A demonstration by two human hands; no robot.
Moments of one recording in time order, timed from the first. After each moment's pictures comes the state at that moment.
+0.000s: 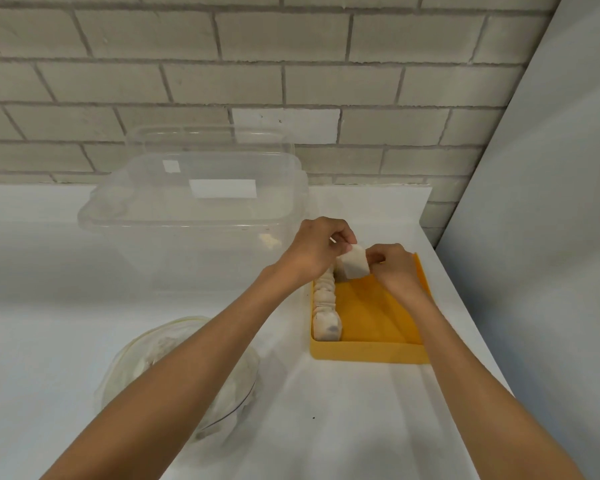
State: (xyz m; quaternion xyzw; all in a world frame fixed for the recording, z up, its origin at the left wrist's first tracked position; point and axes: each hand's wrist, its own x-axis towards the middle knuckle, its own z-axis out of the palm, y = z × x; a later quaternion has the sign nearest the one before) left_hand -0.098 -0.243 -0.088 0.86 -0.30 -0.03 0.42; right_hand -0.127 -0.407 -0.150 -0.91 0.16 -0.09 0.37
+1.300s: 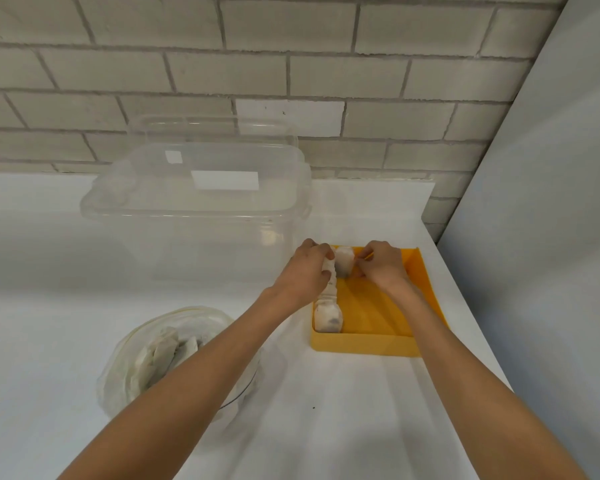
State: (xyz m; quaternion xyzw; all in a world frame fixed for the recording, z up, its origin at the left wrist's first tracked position) left_hand -0.107 -0.230 -0.141 0.92 -0.26 -0.03 0.28; right_hand -0.116 -0.391 -0.157 -0.90 0.21 -0.04 0.38
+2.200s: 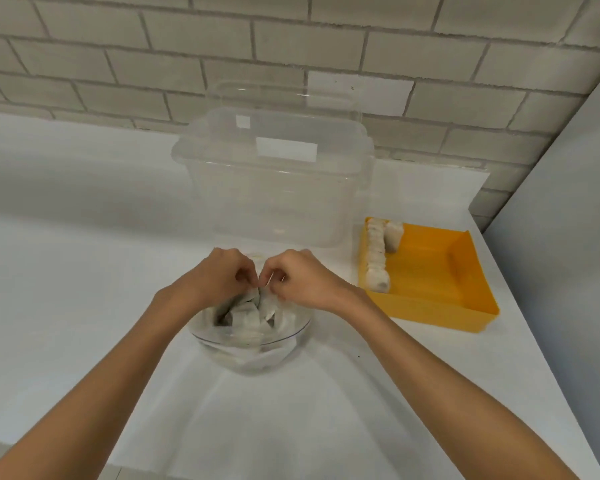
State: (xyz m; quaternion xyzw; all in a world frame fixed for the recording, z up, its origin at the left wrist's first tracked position) left_hand -0.176 -0.024 -0.125 0.96 -0.16 -0.13 0.19; right_hand -0.191 -0.193 -0.124 -0.92 -0.18 0.13 0.32
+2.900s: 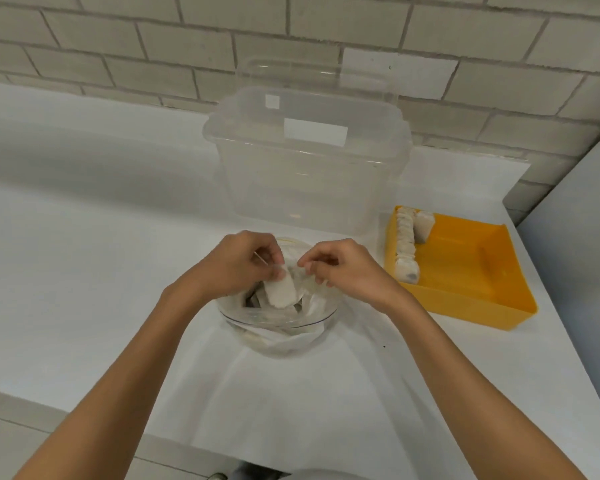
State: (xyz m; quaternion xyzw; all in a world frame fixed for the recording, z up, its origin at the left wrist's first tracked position) left_hand -0.199 -0.008 -0.116 0.91 -0.11 -0.11 0.38; right_hand -0.198 -0.208 -0.138 -0.87 -0.10 0.11 0.47
